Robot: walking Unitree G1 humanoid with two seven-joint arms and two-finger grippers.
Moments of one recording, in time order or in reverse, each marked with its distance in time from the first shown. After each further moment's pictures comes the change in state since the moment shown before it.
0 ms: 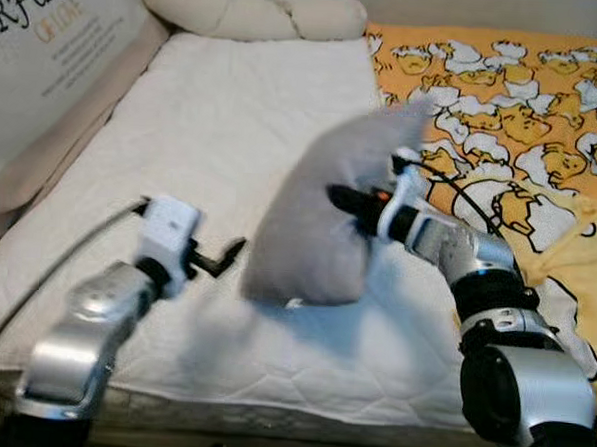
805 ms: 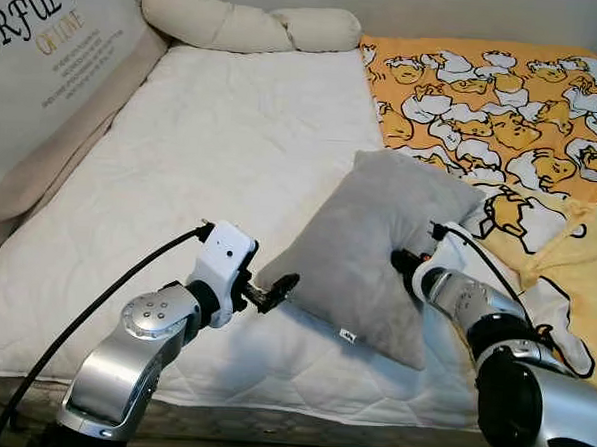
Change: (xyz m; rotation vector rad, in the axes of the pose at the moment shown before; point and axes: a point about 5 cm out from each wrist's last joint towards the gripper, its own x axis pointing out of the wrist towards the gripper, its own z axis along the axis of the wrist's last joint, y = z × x) left arm 0.012 -0.062 -0.010 0.006 0.050 -0.257; right arm -0.054 -0.086 -0.065 0.230 0.006 -0.772
